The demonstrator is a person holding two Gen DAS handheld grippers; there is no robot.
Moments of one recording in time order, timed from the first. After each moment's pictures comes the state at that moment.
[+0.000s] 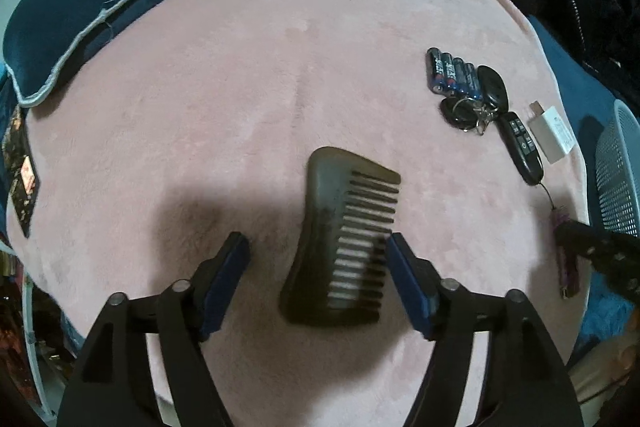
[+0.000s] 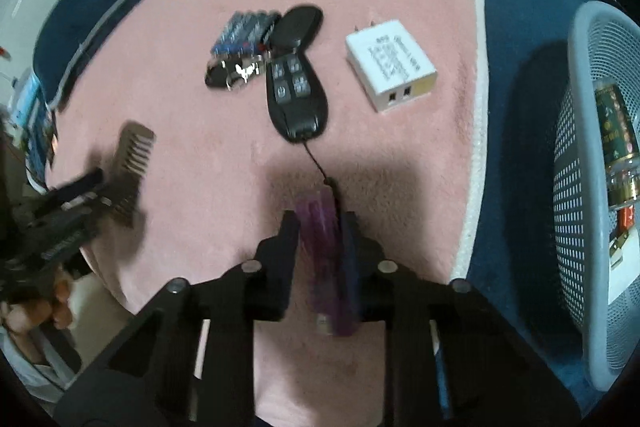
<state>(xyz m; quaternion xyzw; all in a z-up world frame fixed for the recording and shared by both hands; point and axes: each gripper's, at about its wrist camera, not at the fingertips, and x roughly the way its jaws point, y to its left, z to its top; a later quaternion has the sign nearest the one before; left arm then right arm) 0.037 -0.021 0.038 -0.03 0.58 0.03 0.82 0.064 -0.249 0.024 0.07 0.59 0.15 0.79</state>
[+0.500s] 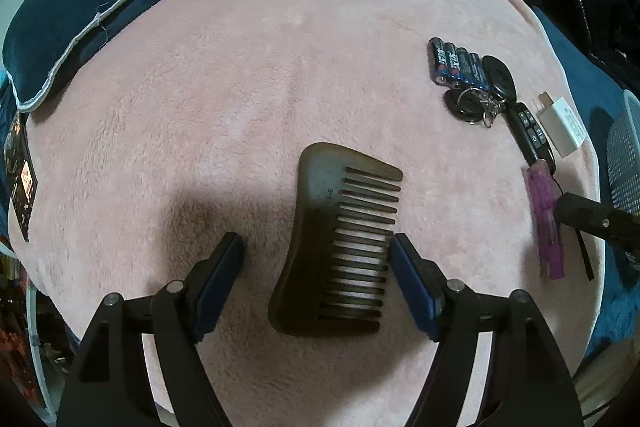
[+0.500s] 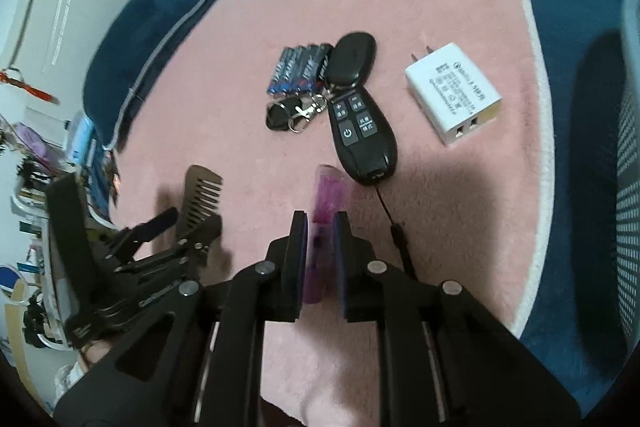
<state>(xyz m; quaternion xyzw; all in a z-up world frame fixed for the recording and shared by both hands) 0.042 -0.029 0.030 -0.01 0.58 0.04 0.82 0.076 -0.237 0.023 0.15 0.59 0.21 0.77</state>
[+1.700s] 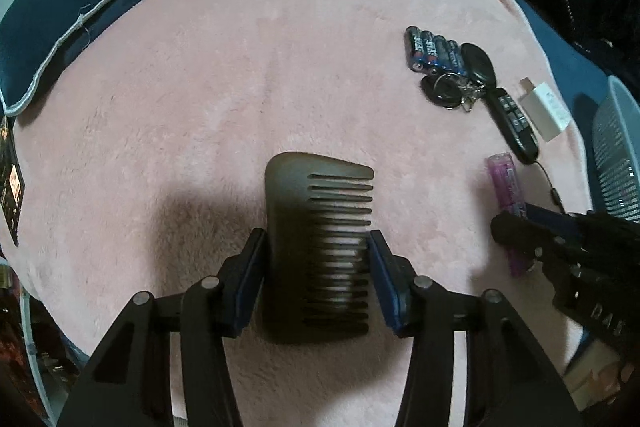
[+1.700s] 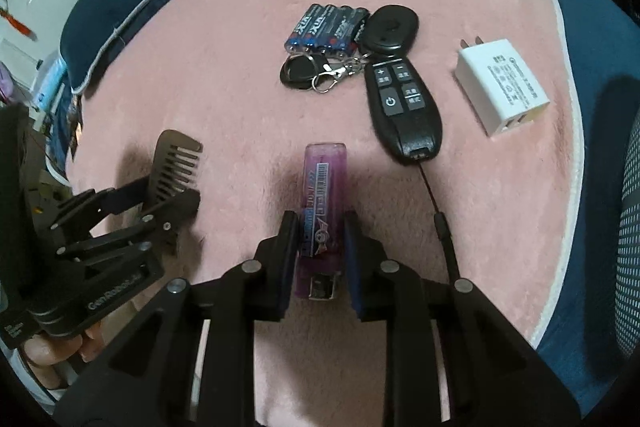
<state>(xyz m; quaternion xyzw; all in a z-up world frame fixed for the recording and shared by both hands) 0.035 -0.030 0.033 -0.01 0.58 0.01 0.81 0.062 -0.188 0.012 0.02 0.59 0.20 0.78</state>
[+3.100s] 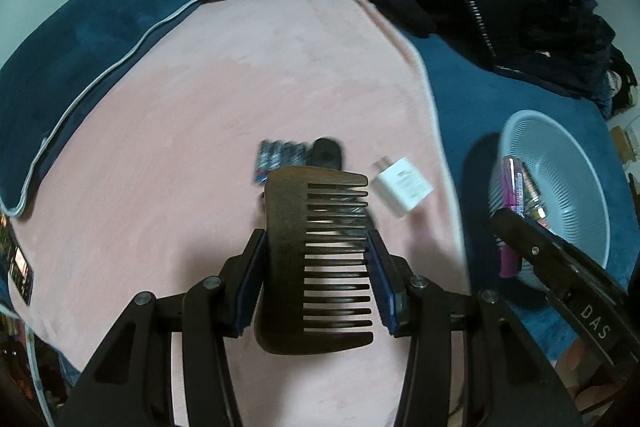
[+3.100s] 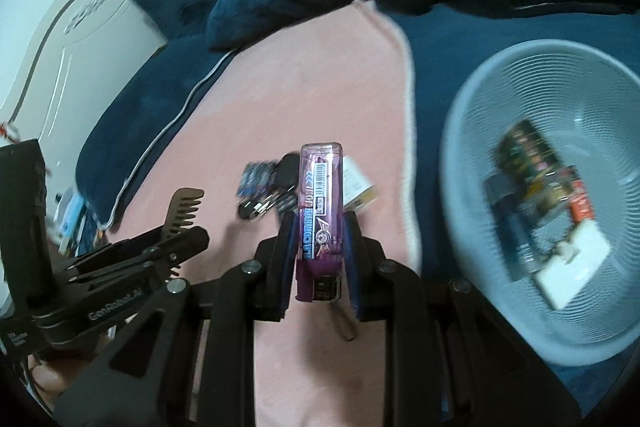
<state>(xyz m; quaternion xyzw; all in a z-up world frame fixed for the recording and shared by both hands) 0.062 -0.133 0.134 0.00 0.53 -0.07 0.85 0.044 -0.309 0.096 0.18 0.44 0.09 0.88</state>
